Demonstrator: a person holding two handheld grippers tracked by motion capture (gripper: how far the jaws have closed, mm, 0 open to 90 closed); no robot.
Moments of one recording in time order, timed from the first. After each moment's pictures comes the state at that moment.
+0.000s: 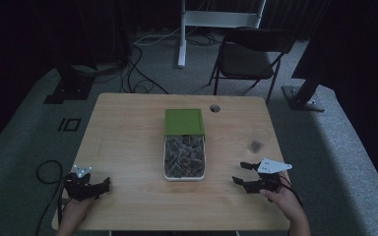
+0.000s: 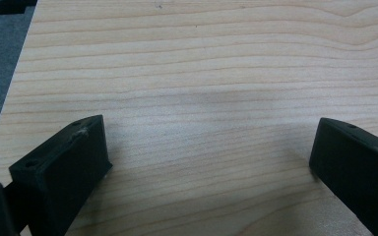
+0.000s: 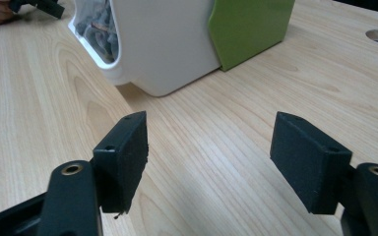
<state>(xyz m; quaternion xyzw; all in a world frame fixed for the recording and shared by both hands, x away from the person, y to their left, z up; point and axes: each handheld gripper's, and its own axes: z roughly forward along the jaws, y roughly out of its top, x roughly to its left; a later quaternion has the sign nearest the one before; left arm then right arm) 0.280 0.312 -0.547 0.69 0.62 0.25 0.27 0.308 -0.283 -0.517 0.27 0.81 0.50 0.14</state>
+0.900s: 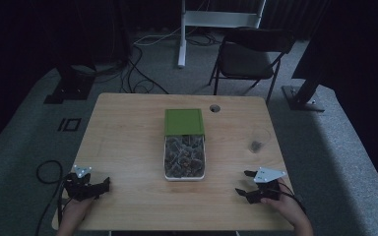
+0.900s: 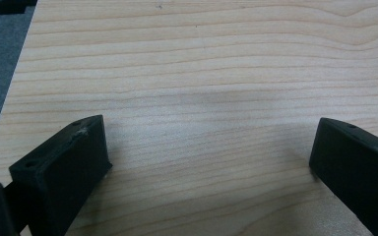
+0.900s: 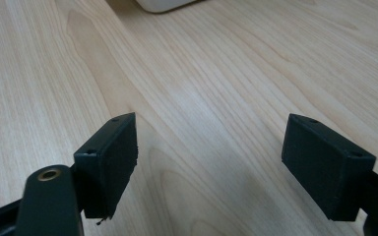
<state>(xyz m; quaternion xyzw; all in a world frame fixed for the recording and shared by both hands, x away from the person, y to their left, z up) 0.280 0.312 -0.547 0.69 0.62 0.25 0.27 0.297 -0.289 -0.540 0.24 0.87 0.41 0.15</state>
